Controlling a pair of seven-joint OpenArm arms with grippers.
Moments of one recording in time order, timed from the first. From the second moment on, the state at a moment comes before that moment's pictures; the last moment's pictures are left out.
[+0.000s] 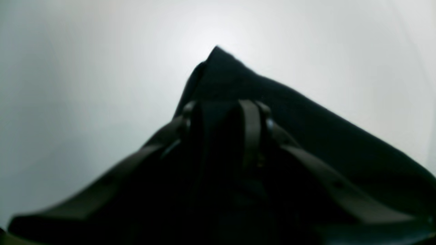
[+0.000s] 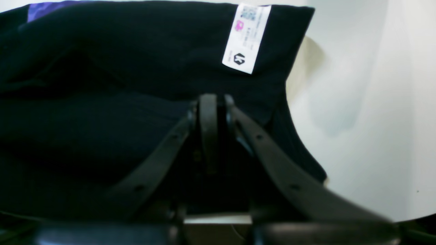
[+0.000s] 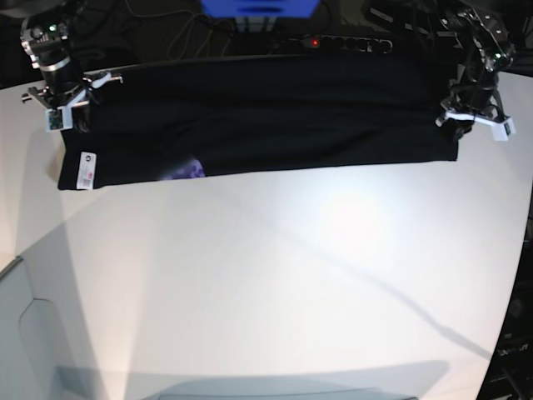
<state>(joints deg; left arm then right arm) 23.4 -9.9 -44.3 97.4 -40.8 -15.7 46.4 -31.8 -1.6 38.9 114.6 7.9 39.5 -31.7</state>
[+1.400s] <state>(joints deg) 32.0 -9.8 -48.3 99.6 -35.1 -25.1 46.5 -31.0 -1.6 39.2 114.5 7.9 39.5 -31.7</state>
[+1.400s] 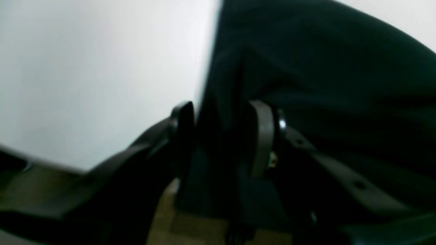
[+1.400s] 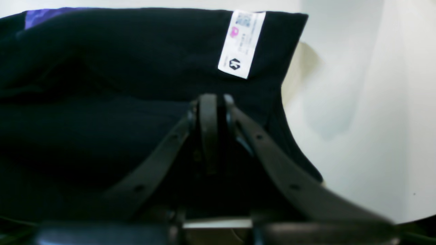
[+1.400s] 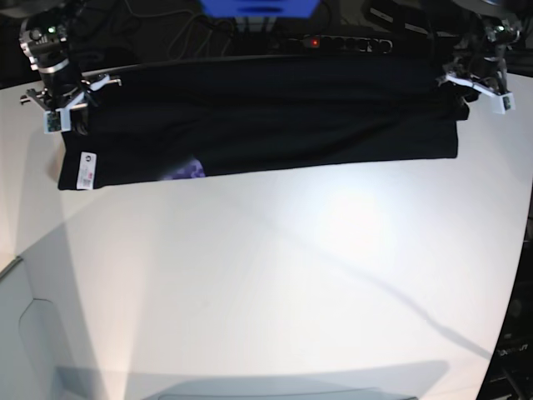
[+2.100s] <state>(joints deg) 27.5 -10.0 -47.5 93.8 -35.3 -25.3 46.5 -29.9 -1.6 39.8 114.5 8.0 39.5 -31.7</state>
